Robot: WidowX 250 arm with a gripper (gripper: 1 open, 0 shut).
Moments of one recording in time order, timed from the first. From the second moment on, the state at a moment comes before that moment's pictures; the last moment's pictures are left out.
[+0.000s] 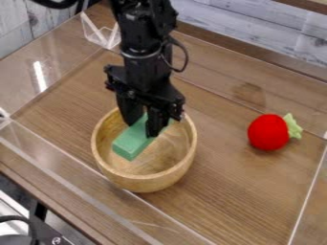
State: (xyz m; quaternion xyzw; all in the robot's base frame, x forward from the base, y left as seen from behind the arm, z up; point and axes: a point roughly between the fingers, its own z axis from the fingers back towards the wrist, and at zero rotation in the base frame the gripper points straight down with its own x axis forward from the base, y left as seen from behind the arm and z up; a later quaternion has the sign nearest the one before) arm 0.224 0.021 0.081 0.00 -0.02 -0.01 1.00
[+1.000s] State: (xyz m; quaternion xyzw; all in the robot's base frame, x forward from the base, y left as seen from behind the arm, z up) arm 0.210 -0.017 0.098 0.00 -0.01 0.02 1.00
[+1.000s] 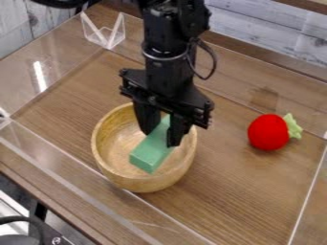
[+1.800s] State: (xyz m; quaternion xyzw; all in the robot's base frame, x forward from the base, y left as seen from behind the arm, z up) arm 0.199 -0.011 0.084 0.00 -0.02 0.00 1.00
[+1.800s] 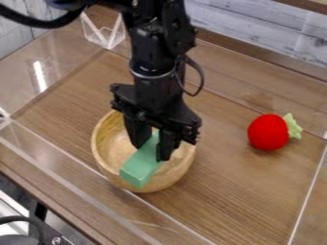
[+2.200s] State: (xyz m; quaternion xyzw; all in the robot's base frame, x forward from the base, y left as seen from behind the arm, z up) arm 0.197 -0.003 0.089 0.00 -0.01 -0.01 1.00
